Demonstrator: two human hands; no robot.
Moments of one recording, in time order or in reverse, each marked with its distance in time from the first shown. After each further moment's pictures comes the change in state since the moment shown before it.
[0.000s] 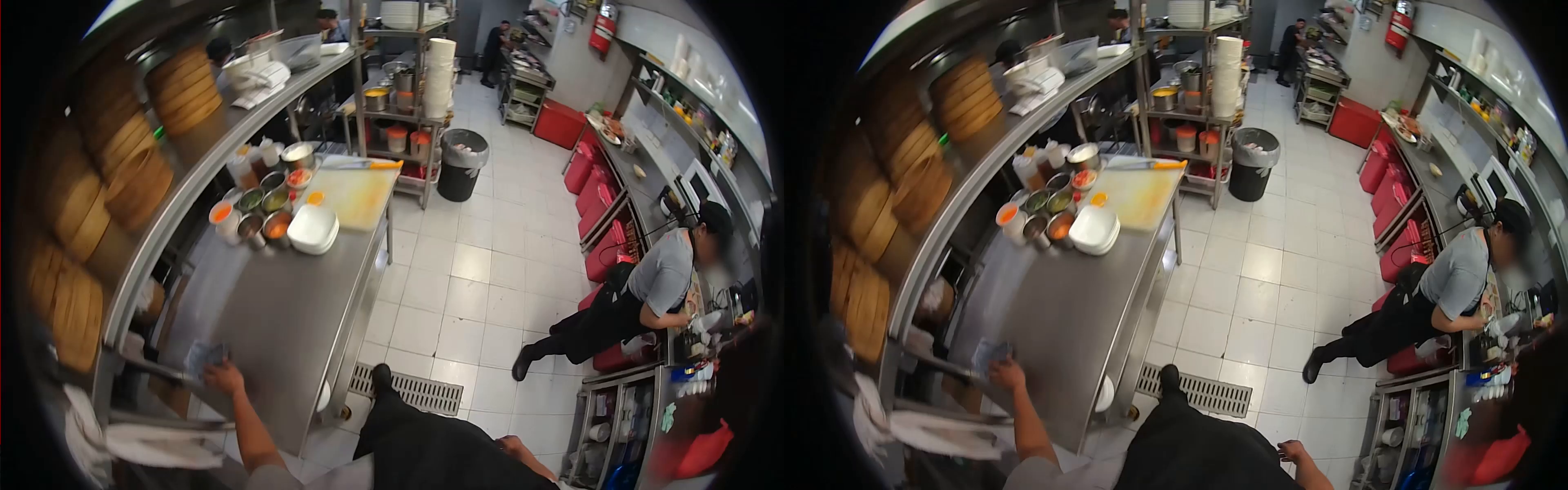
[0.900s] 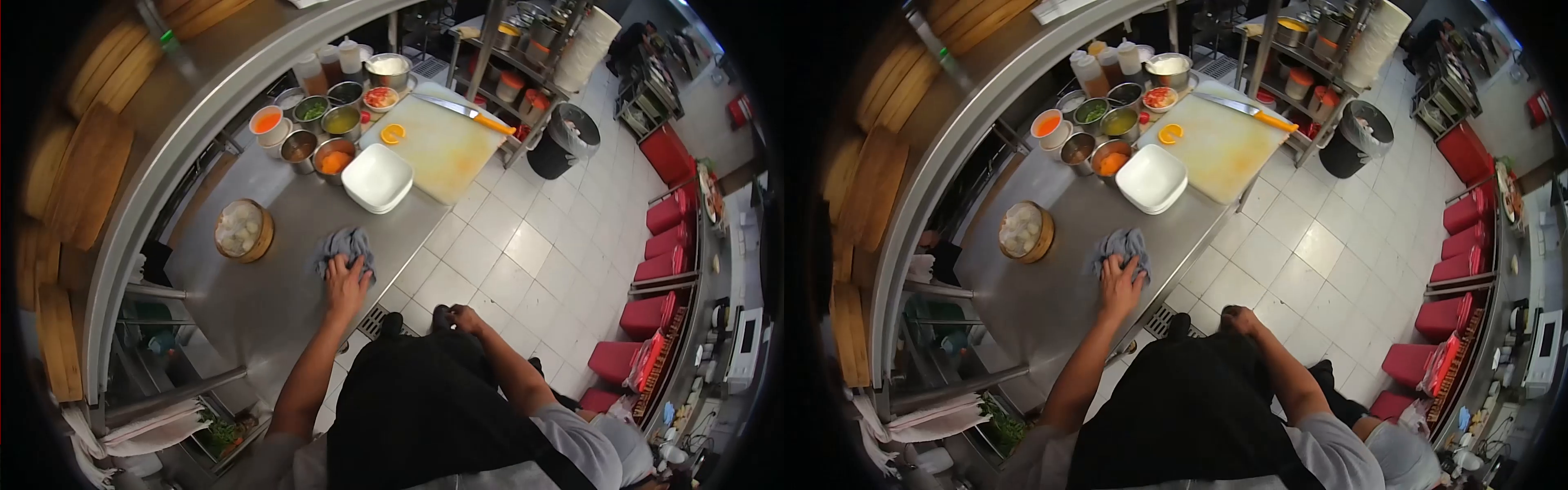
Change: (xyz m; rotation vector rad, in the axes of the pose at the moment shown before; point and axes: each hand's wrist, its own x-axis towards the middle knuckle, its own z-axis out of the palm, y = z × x) left_hand -0.147 0.254 0.003 -0.362 -0.186 0.896; right_hand 0.294 -0.486 -0.030 -0.739 -0.305 -0.557
